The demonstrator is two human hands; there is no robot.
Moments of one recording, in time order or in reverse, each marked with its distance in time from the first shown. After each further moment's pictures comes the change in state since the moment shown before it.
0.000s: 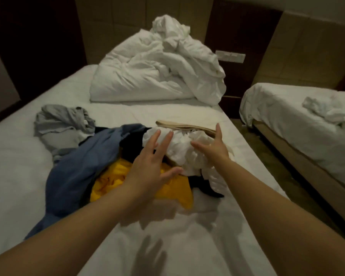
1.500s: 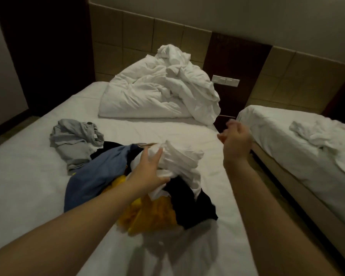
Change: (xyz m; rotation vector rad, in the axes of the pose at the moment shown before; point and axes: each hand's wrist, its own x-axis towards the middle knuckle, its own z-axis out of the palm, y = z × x) left_hand 0.003 0.031 -0.057 -0.038 -0.295 -0.316; right_hand -0.095 -0.116 -0.065 0.451 0.430 -0.333
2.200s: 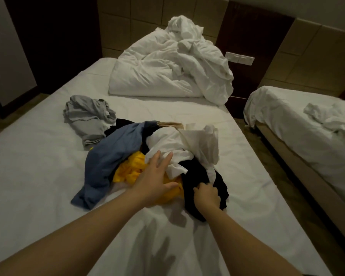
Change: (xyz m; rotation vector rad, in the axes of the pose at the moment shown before) left_hand -0.056 -0.044 0.041 0.081 0.016 0.051; right_hand -0.127 0.176 0.000 -1.251 -0.600 0.319
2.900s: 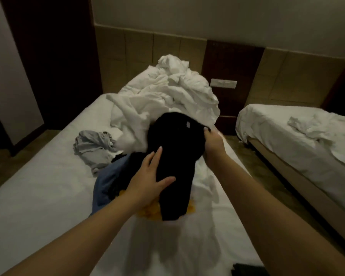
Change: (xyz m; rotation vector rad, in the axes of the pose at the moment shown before) left_hand -0.052 0.055 -0.093 -0.206 0.178 0.103; right_hand -0.084 -0.079 -0.227 1.369 0.141 -0.323
